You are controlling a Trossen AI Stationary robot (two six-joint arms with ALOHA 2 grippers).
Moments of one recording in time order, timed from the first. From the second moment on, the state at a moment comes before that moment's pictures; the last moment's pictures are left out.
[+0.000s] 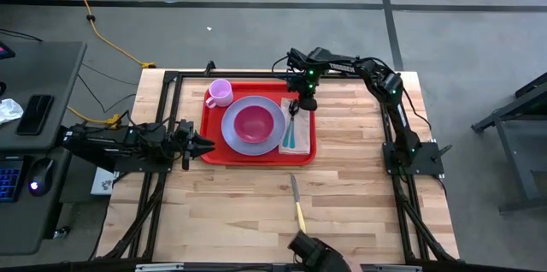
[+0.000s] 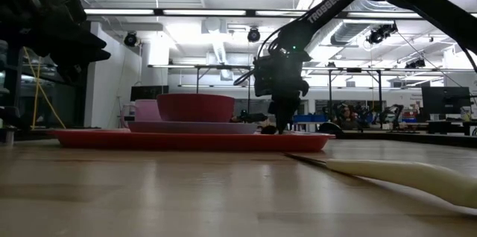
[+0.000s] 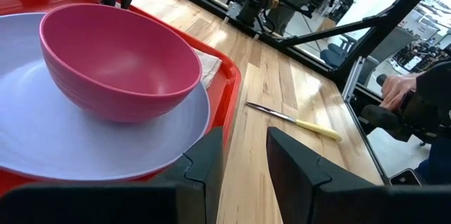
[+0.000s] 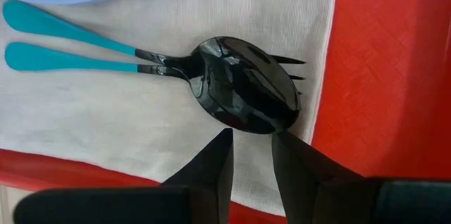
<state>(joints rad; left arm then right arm) -0.11 0.03 0.10 -0.29 -0.15 -0.50 -0.67 2.20 1.72 -1.02 -0.36 -0.67</state>
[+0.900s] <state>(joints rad) -0.11 0.03 0.10 -0.29 -0.15 -0.50 -0.67 2.20 1.72 -1.02 -0.35 -0.67</state>
